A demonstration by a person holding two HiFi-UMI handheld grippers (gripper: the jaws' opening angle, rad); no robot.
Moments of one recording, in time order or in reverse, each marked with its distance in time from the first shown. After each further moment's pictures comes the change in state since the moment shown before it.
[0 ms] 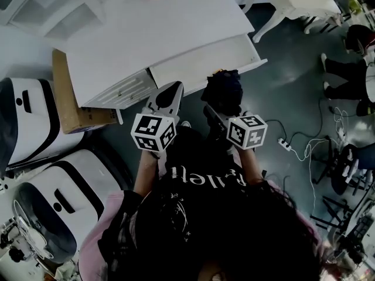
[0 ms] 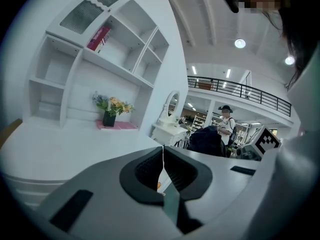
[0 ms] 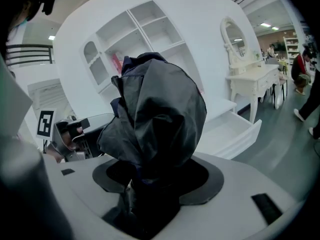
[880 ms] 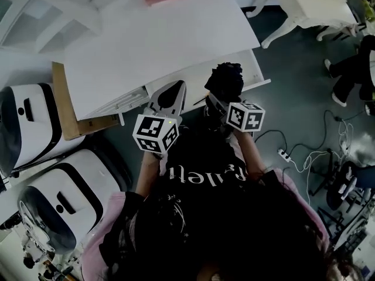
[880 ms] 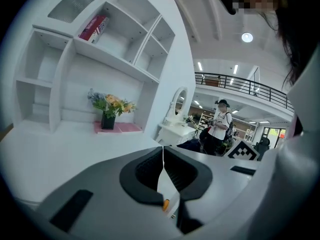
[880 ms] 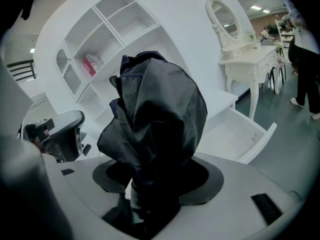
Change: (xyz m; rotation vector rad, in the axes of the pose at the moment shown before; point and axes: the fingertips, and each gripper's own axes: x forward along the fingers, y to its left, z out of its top) left arm 0.116 0.024 0.037 0.000 0.025 0.070; right arm 0.096 -0.122 0.069 0.131 0.070 0.006
